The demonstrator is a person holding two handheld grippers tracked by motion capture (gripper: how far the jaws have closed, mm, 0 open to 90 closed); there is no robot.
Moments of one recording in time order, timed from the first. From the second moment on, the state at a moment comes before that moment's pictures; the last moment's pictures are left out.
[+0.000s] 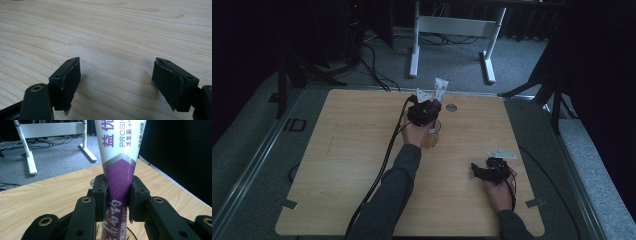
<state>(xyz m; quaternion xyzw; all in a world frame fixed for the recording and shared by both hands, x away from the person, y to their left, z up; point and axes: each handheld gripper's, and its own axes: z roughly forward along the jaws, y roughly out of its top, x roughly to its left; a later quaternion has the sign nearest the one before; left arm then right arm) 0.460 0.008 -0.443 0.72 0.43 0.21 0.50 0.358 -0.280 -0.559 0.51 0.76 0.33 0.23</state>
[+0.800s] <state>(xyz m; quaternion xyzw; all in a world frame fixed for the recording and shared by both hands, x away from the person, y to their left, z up) 0.459 0.005 -0.452 0.74 0.45 0.21 0.45 0.358 -0.280 -0.559 0.51 0.76 0.33 0.22</state>
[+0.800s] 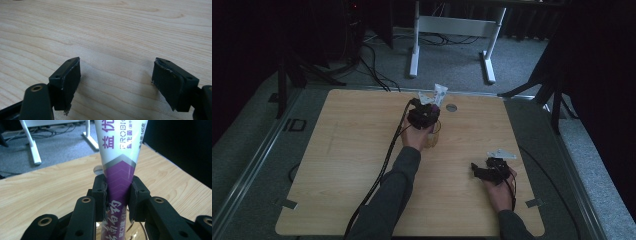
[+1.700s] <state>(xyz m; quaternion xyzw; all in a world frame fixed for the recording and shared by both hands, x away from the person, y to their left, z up) 0.455 0.005 -0.472 0.76 0.46 0.19 0.41 0.358 -0.280 -0.559 0.51 0.76 0.33 0.23</state>
